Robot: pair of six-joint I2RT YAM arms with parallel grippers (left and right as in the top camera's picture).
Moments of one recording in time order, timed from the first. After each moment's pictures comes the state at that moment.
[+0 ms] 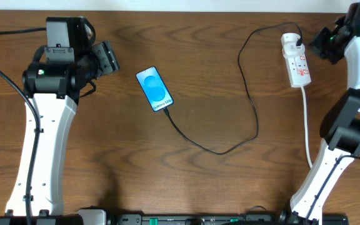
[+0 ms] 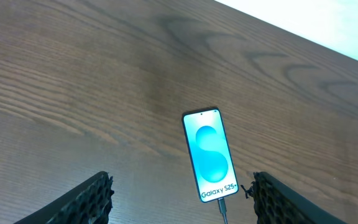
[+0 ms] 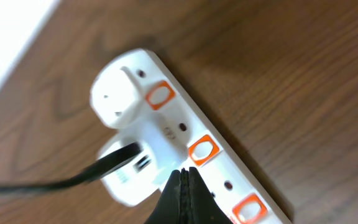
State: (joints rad) left arm -0.03 1.48 1.53 -0.91 0.04 -0.36; right arm -0.33 2.37 2.17 -0.89 -0.25 0.41
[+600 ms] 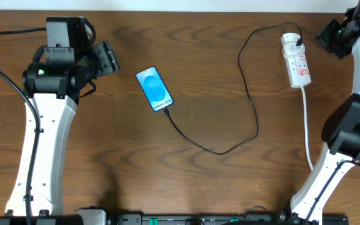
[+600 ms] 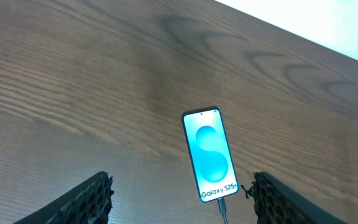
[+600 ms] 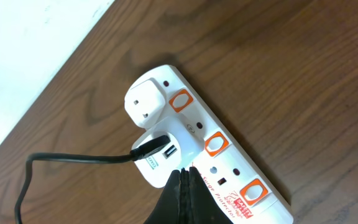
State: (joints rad) left arm -0.03 1.48 1.53 -0.91 0.04 -0.36; right arm -0.33 2.31 2.19 -0.91 -0.26 0.44
